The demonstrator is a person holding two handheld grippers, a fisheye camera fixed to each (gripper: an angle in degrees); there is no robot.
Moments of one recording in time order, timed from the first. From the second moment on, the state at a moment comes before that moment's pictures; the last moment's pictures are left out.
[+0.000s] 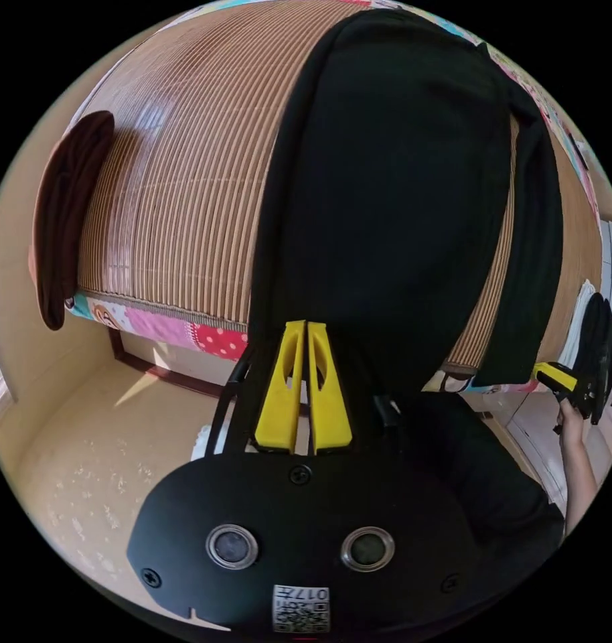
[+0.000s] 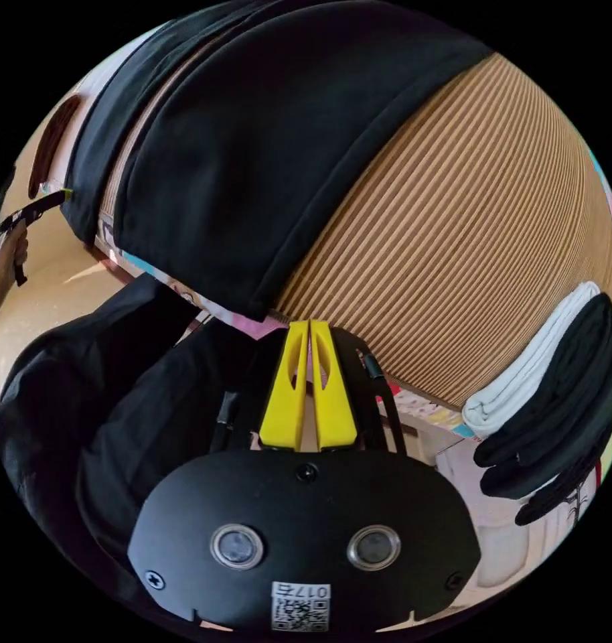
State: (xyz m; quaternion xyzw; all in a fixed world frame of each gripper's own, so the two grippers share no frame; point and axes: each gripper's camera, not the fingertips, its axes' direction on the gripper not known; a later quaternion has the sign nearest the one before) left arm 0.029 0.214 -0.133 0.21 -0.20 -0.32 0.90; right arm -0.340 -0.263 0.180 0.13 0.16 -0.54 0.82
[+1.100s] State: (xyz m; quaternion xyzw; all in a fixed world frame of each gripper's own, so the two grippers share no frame) left arm 0.172 0.130 -0.207 0.22 0.01 -0.03 0.98; right arm -0.078 -0.264 0.039 0.15 -0.19 -0.57 0.78
